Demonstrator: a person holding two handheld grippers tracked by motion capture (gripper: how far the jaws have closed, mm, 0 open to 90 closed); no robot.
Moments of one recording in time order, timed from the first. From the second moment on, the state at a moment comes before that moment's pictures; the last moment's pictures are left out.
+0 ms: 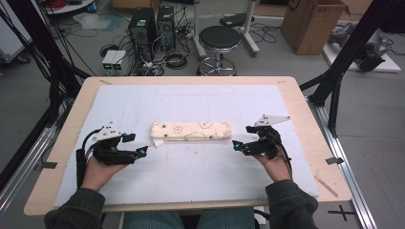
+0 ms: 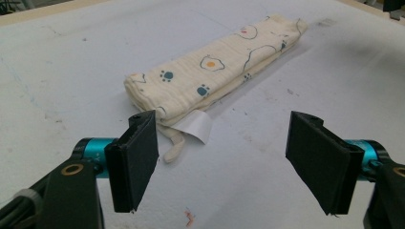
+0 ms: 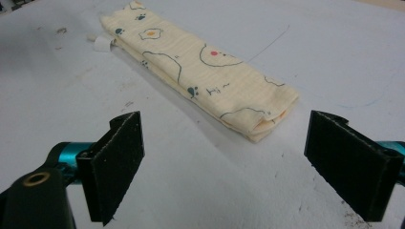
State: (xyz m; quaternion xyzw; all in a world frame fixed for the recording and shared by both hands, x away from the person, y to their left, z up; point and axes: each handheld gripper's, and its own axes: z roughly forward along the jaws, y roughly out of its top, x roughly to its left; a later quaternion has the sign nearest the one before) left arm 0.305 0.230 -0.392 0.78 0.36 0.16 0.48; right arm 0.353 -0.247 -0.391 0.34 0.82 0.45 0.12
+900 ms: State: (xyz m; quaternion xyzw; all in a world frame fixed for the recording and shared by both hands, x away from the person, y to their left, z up) left arm 0.282 0.240 -0.403 0.78 0.37 0.17 0.48; right arm 0.329 -0.269 -0.402 0.35 0.81 0.45 0.12
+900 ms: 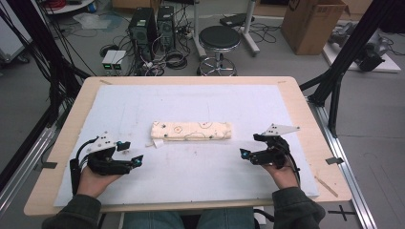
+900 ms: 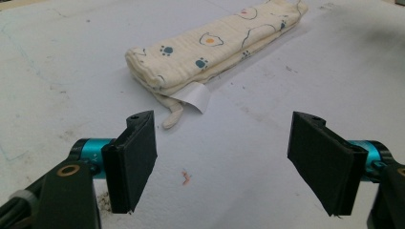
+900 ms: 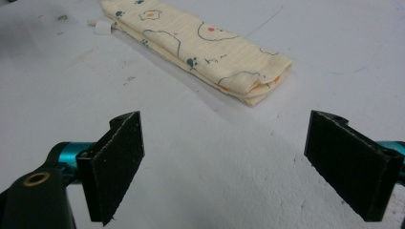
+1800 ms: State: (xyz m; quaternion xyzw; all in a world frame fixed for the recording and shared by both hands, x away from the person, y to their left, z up) left arm 0.256 0.256 -0.409 0.78 0.37 0.18 0.47; right arm 0.303 -0.294 -0.411 0.36 0.80 0.45 0.14
